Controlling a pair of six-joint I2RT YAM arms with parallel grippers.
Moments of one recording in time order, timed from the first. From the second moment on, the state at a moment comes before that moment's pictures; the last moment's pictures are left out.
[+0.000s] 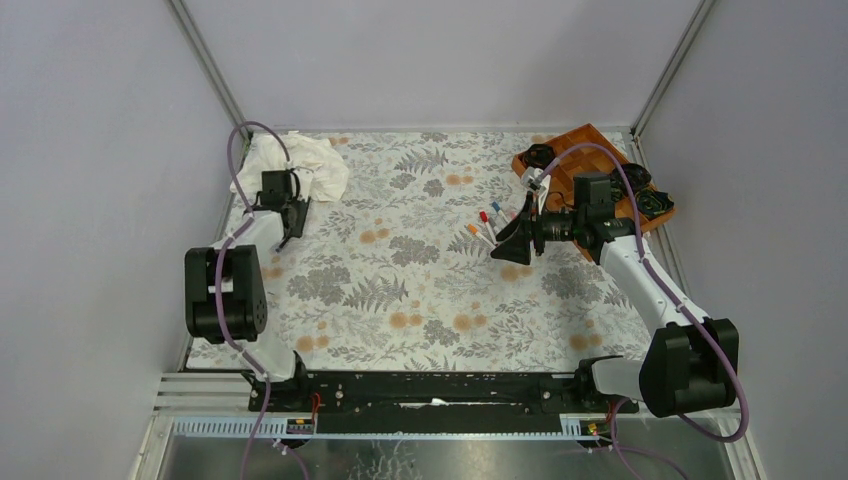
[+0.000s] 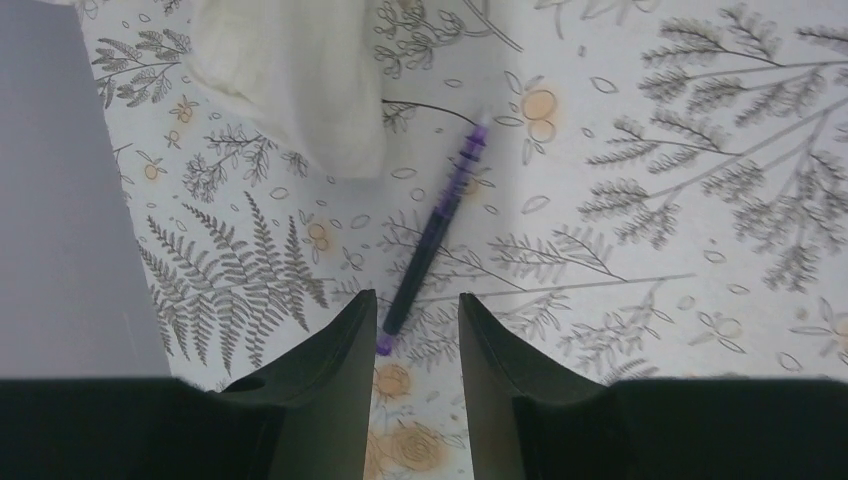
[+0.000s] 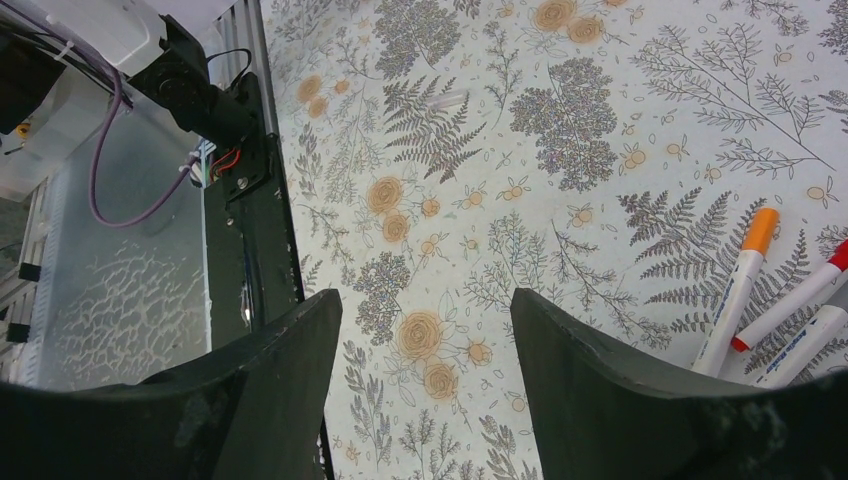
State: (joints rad) left arm 0.09 1.62 0.97 -0.22 -0.11 0.33; right arm 0.14 1.27 0.91 -0.39 -1.15 -0.24
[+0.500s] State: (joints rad) left arm 0.17 1.83 1.10 -0.26 0.06 0.39; right arm 0.13 1.28 0.91 -0.39 -1.15 -0.24
